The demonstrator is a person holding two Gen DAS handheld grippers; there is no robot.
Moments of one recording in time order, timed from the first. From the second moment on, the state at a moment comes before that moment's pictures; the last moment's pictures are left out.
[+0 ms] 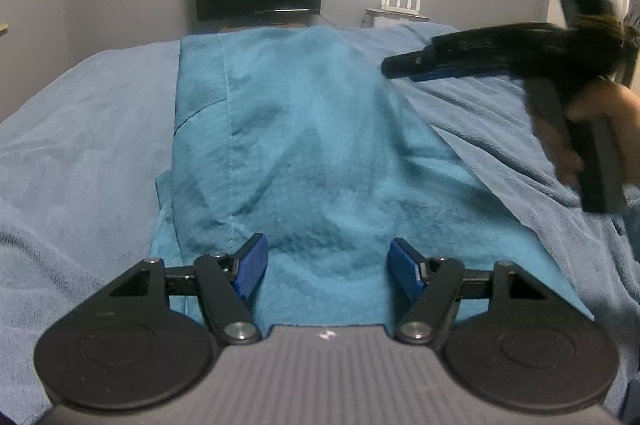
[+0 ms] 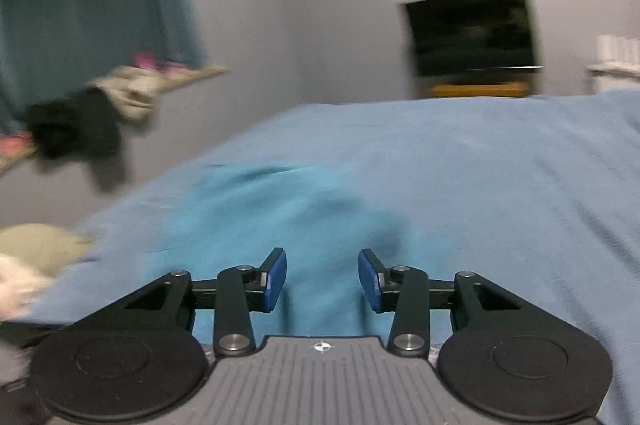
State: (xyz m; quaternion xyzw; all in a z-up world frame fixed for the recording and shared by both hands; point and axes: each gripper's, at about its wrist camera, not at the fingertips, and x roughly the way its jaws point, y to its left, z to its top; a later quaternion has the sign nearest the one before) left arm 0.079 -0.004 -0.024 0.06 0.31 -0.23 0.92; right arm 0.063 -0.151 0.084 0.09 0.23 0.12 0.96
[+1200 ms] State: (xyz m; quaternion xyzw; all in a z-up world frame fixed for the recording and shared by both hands) left arm 0.113 -0.006 -0.032 0.02 0.38 -0.19 0.90; right arm 0.138 0.016 0.084 -0.09 0.31 0.23 0.92
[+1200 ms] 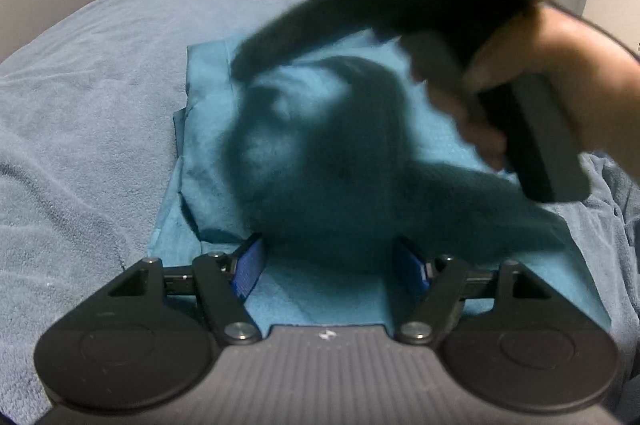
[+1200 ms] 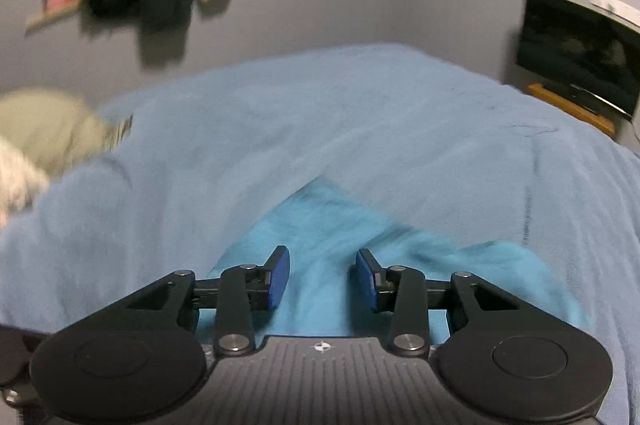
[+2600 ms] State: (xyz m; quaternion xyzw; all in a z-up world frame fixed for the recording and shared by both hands) left arm 0.086 0.071 -0.005 -0.08 0.46 -0.10 0.88; right arm -0.034 -0.223 0.066 0.26 0.33 0.17 0.89
